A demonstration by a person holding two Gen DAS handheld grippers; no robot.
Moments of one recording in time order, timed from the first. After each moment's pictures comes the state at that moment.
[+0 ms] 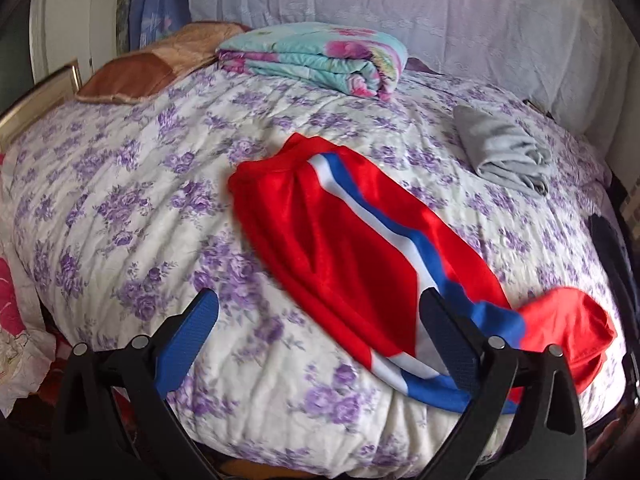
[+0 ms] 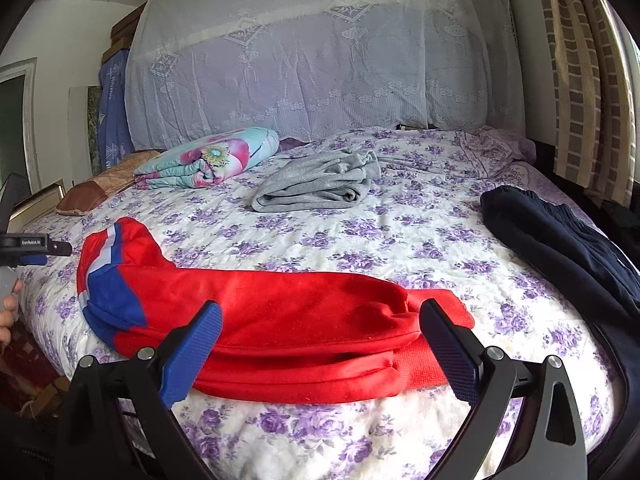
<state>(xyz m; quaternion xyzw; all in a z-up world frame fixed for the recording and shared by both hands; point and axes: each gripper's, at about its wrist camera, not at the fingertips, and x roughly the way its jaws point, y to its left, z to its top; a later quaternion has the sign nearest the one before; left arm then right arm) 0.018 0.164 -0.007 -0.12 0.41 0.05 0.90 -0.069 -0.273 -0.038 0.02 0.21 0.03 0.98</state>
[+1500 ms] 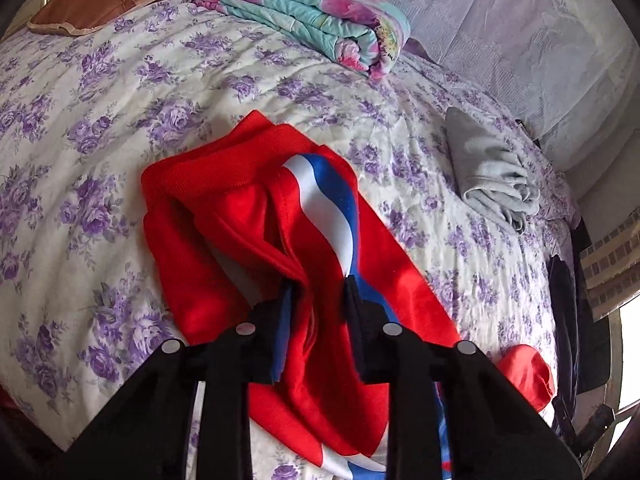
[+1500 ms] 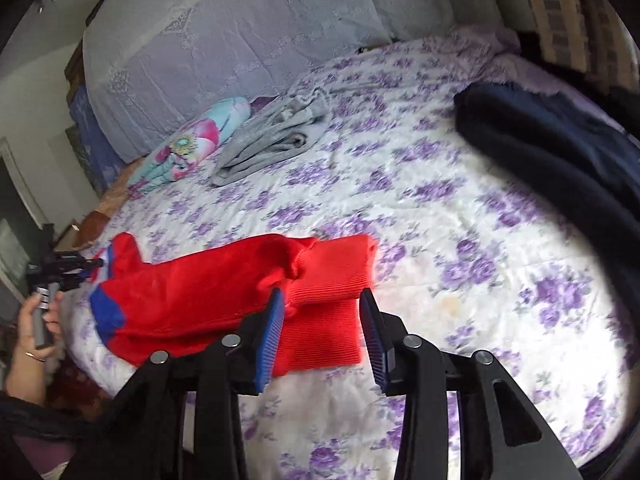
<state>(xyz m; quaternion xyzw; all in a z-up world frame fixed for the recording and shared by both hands) 0.105 0.158 -0.030 -0.22 0.46 -0.03 0.86 -0.033 -0.394 -0.062 0.18 0.33 0.10 0.92</state>
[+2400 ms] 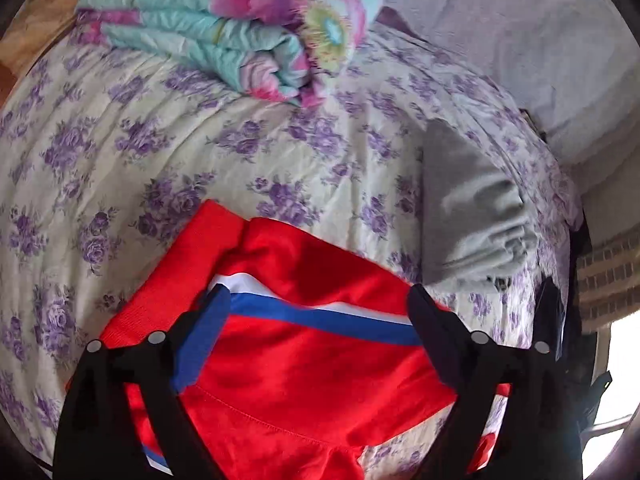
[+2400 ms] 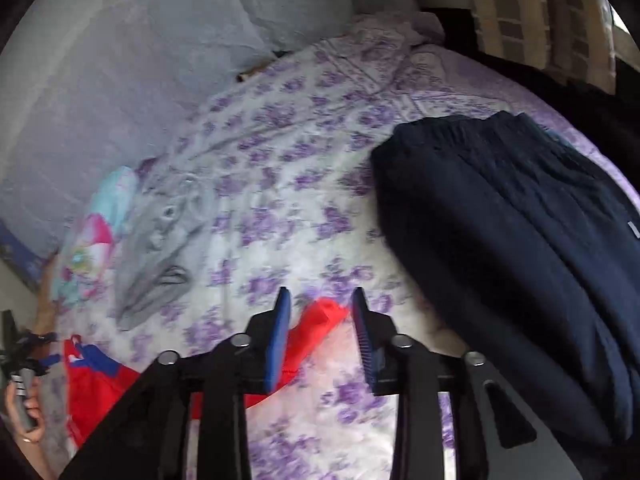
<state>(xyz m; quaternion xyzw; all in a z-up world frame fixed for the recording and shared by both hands) 0.316 0.108 0.021 -0.21 0.55 -0.06 0.81 0.150 -0.491 0.000 0.22 0.37 -0.11 0.89</state>
